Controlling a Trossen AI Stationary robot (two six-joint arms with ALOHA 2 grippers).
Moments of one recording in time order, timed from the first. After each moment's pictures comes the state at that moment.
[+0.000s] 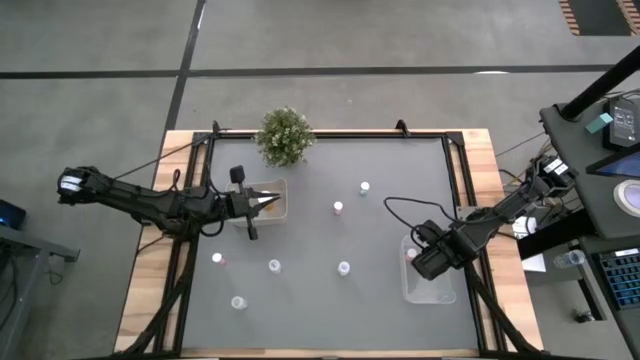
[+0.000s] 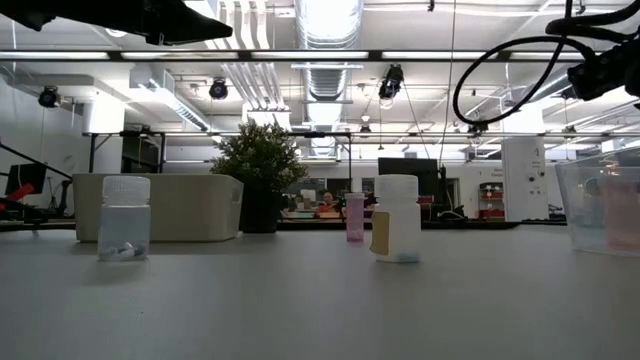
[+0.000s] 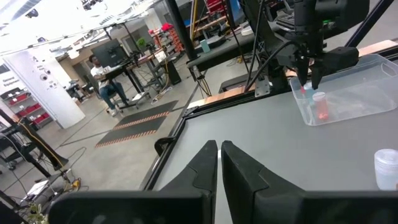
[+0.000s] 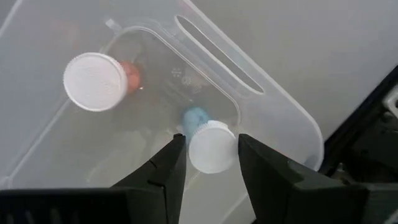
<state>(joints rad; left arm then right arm) -0.18 0.80 0.48 0.28 -0.48 0.38 0.60 1.29 0.80 -1.17 0.10 1.47</state>
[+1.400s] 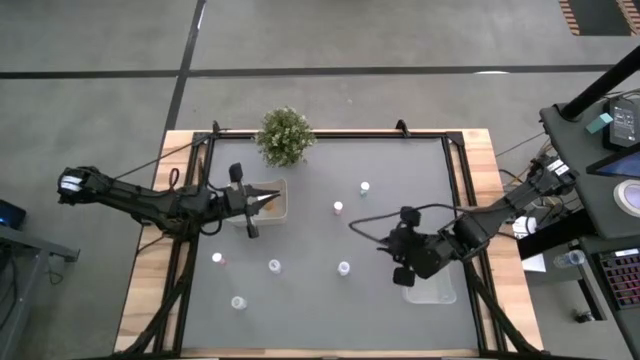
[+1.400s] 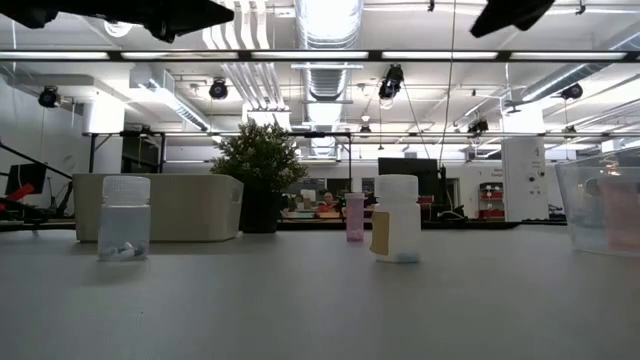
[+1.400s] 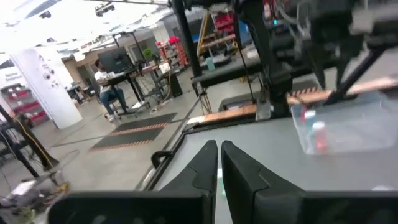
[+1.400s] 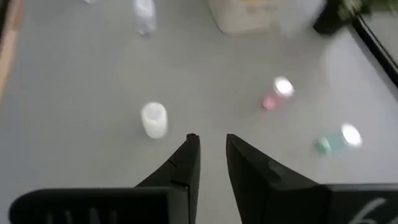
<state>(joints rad) -0.18 0.80 0.48 0.37 -0.48 0.31 0.55 1.29 1.07 -0.69 0.53 0.47</state>
